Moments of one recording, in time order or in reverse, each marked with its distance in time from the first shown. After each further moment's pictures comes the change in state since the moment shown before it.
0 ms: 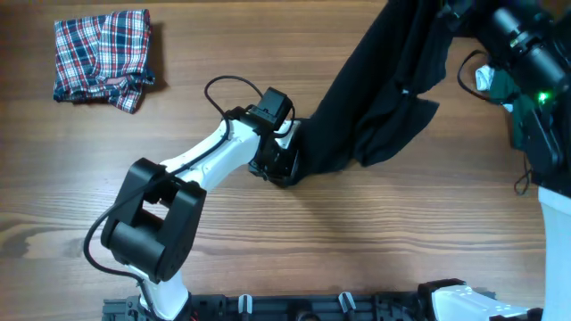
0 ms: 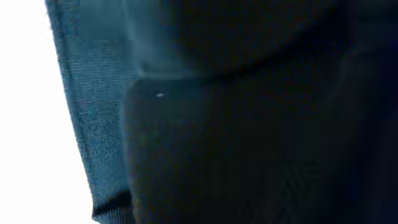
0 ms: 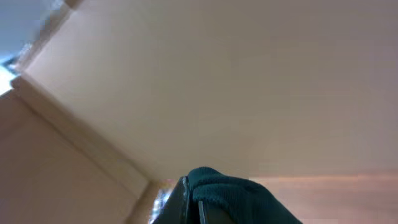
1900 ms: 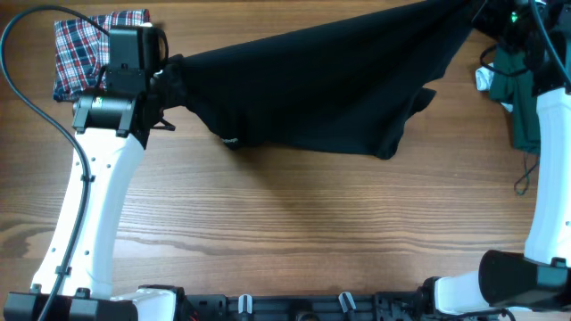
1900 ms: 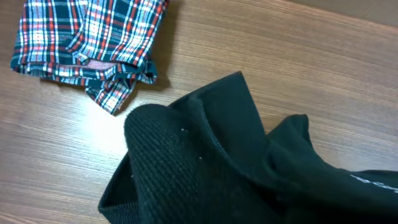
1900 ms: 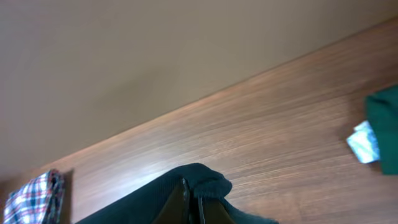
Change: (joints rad) left arm 0.423 -0.432 0.217 -0.101 -0.537 -0.035; right arm -0.269 0.277 0.002 -0.248 0.095 -0.165
